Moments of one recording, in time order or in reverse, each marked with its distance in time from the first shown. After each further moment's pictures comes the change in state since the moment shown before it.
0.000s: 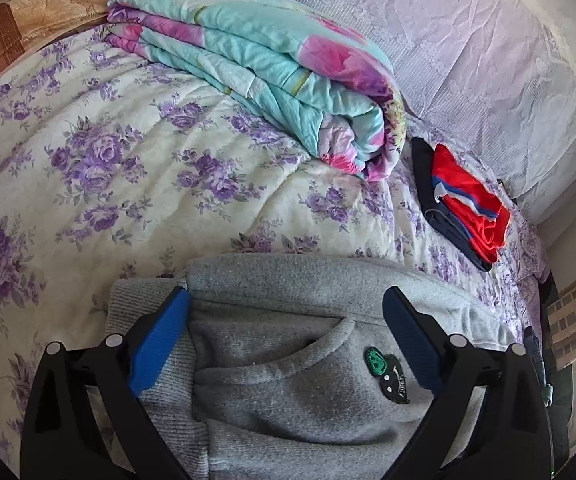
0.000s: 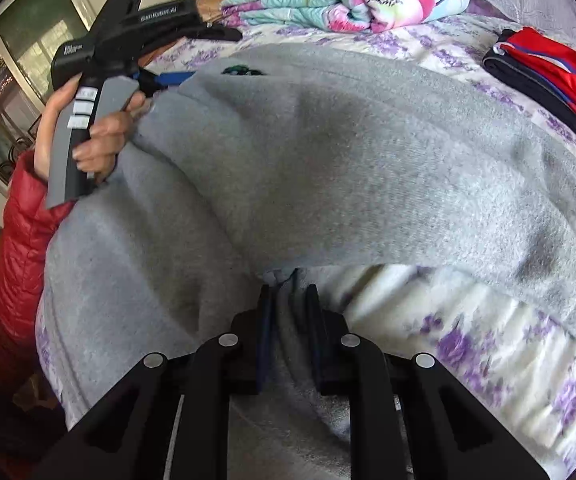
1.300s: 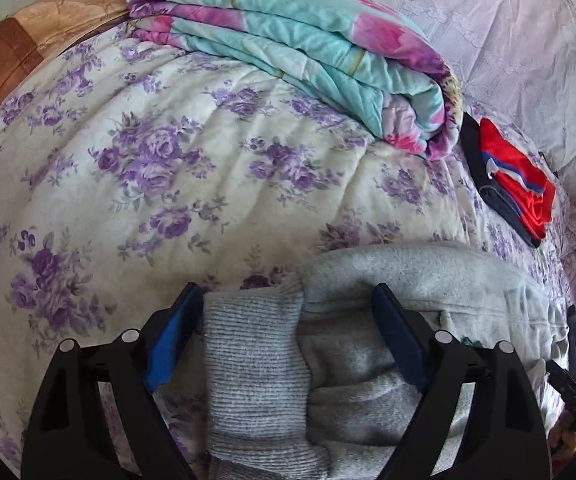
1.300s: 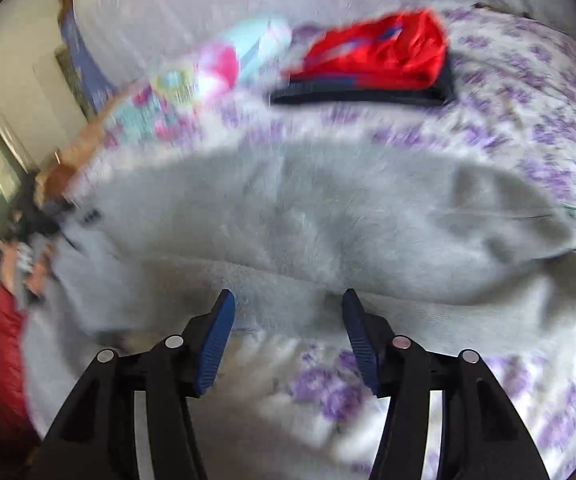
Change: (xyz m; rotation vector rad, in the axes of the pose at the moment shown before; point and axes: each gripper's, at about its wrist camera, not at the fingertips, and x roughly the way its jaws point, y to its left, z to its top) left arm 0.009 0.031 0.007 0.063 0.078 0.168; right arm -0.094 -0.159 -0.045 0.369 -0.328 -0.140
